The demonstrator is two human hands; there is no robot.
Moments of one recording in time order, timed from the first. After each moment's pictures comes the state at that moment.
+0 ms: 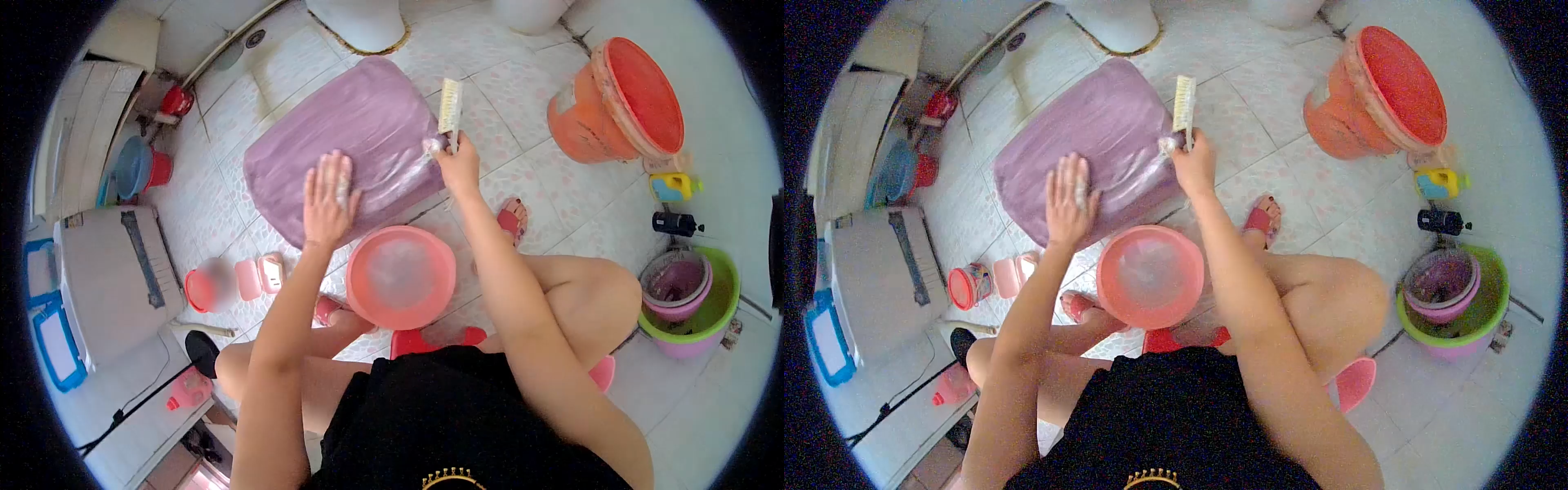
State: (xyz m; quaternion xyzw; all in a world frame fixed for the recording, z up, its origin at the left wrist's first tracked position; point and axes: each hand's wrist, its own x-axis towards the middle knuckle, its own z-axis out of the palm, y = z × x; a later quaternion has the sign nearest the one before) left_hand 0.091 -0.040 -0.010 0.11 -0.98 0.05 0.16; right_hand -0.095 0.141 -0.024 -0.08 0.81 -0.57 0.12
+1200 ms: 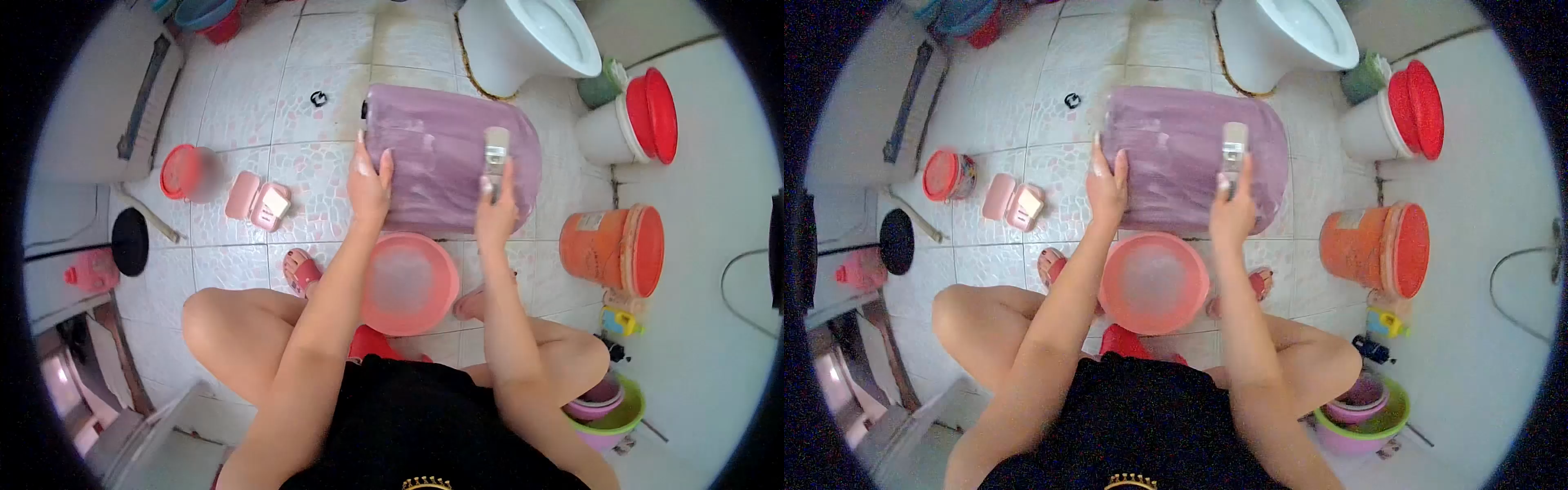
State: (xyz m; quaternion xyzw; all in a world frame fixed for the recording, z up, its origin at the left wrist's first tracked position) left_hand 0.153 -0.068 -0.019 0.49 -0.65 -0.43 0.39; right_hand 0.008 0.068 0.043 -0.28 0.89 -0.35 0.04
